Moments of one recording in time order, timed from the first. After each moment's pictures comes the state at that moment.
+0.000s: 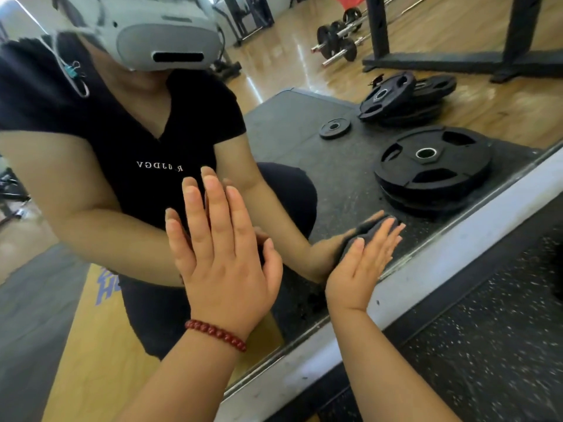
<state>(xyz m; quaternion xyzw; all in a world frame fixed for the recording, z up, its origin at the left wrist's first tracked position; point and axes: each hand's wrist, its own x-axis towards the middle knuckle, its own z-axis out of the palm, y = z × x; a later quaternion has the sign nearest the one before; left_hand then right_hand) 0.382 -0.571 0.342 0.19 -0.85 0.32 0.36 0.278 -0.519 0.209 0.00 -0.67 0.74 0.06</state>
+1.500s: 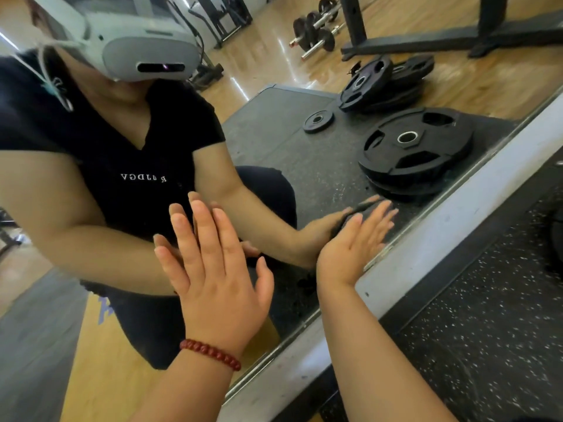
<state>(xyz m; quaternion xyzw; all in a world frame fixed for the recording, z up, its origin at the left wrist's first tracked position) 0.372 -0.556 0.312 0.19 -0.88 0.31 0.31 0.245 -0.506 0.229 -0.14 -0.63 0.76 0.00</state>
